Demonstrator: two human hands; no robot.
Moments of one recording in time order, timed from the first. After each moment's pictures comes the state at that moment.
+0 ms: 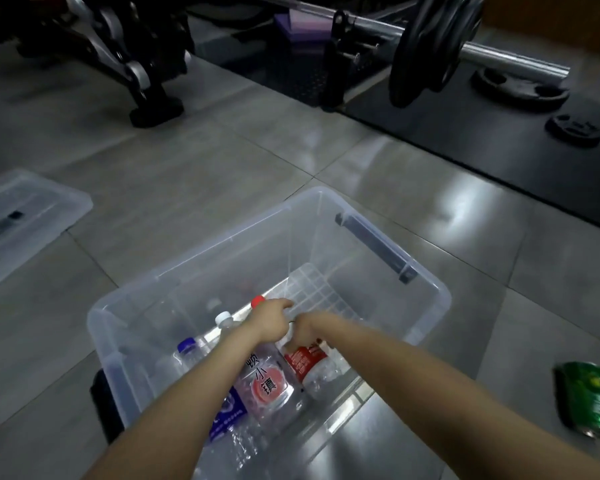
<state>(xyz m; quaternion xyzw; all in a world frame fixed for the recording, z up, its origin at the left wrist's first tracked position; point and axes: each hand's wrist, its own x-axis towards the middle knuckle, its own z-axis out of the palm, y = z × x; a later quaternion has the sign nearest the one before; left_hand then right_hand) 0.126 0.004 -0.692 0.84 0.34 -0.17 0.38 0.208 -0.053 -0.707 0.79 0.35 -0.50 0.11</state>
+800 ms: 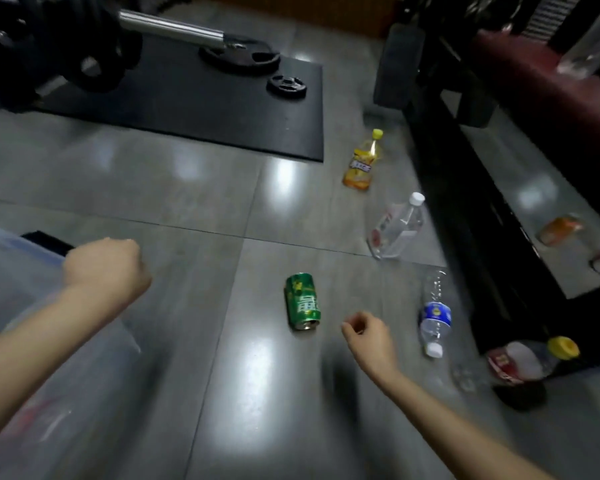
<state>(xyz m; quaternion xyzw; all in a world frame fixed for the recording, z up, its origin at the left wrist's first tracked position) 0.326 -0.228 -0.592 0.97 0.21 -0.06 -0.06 0.335 -0.567 -0.695 0.93 -0.11 -0.08 -0.34</state>
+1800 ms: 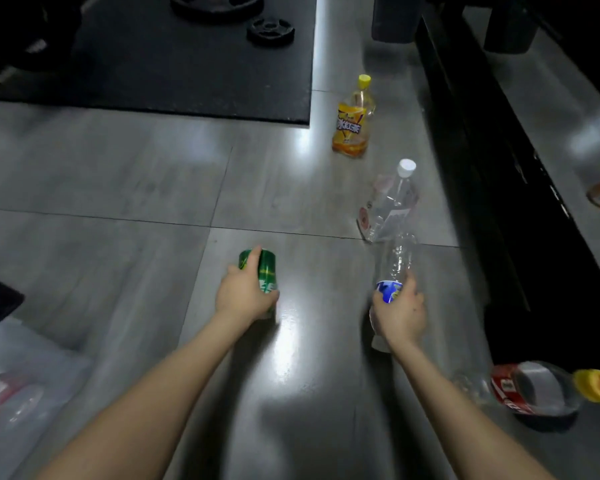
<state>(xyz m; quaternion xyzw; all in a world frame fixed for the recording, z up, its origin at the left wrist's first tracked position) 0.438 -0.451 -0.726 0.95 0.17 -0.12 0.24 0.445 -0.685 -0.754 0.91 -0.26 -0.04 -0.31</state>
